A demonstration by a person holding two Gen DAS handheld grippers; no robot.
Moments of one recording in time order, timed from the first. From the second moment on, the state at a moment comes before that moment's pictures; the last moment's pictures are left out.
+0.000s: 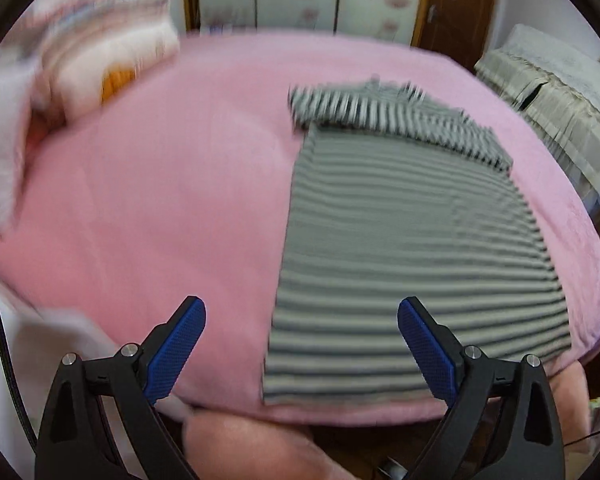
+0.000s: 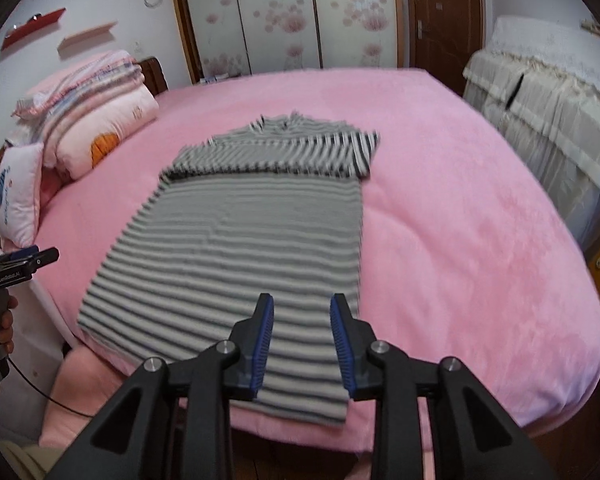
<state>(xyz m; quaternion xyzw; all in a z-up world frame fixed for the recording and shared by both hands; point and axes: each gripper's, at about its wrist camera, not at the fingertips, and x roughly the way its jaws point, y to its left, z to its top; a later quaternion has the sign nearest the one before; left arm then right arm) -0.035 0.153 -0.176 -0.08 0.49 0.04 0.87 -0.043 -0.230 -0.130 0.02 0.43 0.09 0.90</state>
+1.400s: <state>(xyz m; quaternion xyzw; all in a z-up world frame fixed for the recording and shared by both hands) -0.046 0.223 -0.300 -0.29 0.53 -0.12 0.79 -0.036 -0.278 -0.264 0.16 0.55 0.17 0.80</state>
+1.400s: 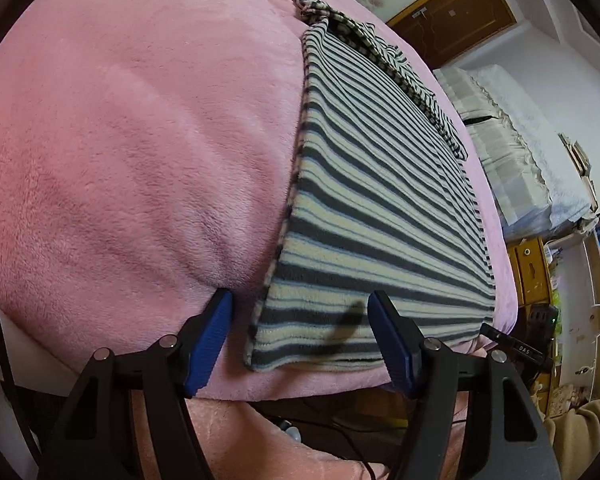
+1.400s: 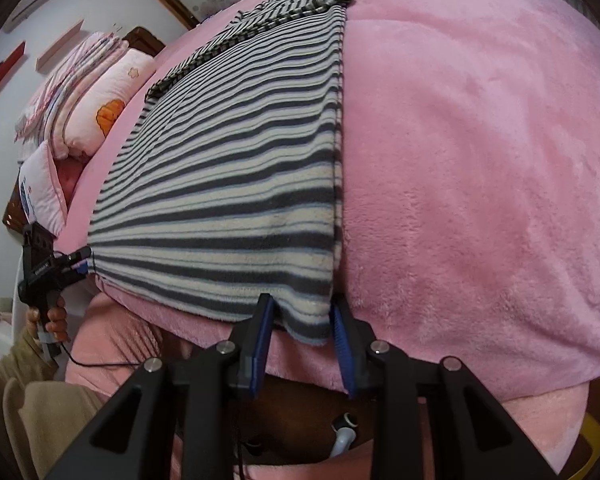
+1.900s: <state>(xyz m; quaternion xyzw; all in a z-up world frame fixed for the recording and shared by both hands) -0.058 0.217 -0.269 -0.31 0.51 -0.12 0.80 -0.046 -0.277 -0.233 0.14 0.52 0.18 0.82</state>
